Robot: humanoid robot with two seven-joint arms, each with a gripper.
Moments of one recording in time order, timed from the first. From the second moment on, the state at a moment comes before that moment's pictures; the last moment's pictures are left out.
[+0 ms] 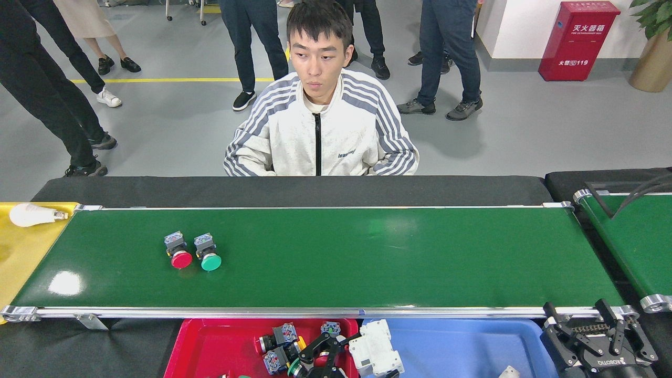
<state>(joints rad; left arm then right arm) 0.11 -0.08 -0.48 -1.71 -1.57 -0.45 -0.13 0.20 -0.12 -0.36 -1.62 1.24 -0.38 -0.01</state>
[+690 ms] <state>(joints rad) 0.08 0.05 0.29 -1.57 -1.56 -0.29 -0.12 0.20 -0.12 -0.35 -1.62 1.24 -0.38 -0.01</state>
